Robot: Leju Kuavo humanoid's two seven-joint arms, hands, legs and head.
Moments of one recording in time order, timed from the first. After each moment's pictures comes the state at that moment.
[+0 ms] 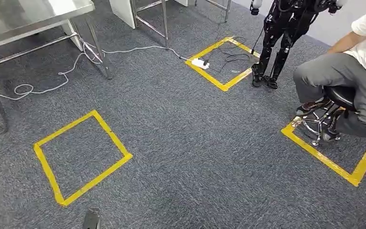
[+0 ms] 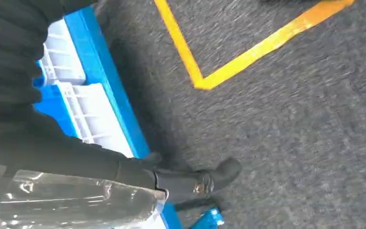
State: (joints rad) left arm -0.14 -0.15 0.57 -0.22 -0.53 0.36 -0.40; right arm -0.05 0.01 -0.38 -0.19 0.63 -0.25 0.10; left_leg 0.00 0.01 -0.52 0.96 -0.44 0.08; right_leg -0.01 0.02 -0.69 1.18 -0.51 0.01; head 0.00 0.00
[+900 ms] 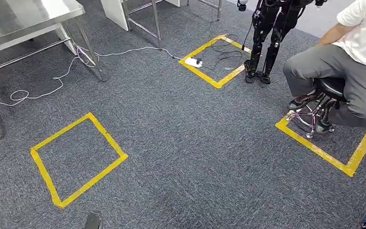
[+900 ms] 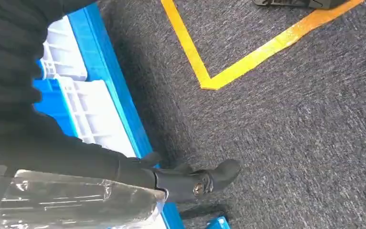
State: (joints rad) left arm -0.14 -0.14 0.57 -0.22 -0.53 0.37 -0.39; right arm -0.04 0.02 -0.39 -0.19 0.64 -0.22 0.11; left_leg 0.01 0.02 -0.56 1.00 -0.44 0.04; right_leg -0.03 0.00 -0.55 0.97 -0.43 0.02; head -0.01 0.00
